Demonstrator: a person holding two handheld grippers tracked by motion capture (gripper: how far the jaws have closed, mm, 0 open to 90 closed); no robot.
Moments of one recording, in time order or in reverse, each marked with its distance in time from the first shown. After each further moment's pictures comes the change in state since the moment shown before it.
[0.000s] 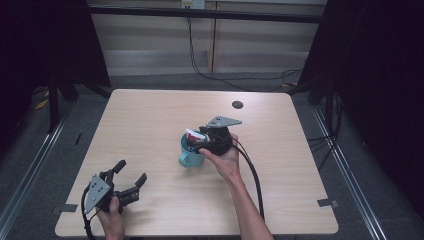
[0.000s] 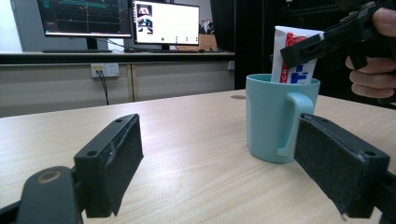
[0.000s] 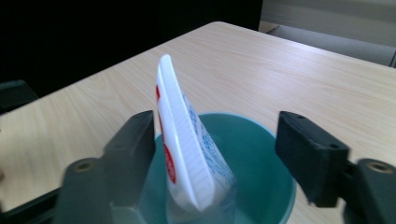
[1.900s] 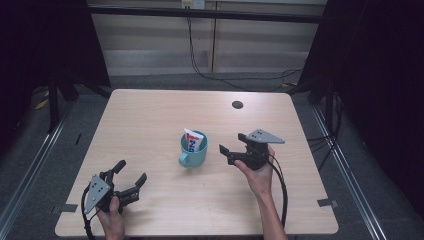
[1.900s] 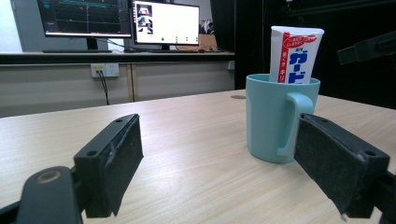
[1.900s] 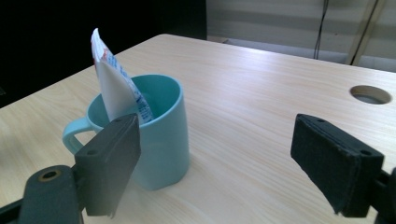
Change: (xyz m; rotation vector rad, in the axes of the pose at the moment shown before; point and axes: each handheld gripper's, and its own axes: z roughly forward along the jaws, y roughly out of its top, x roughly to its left) left arm 0.000 0.000 0.000 0.000 0.000 0.000; right arm -0.023 -0.040 -0.093 -0.097 -0.197 0.069
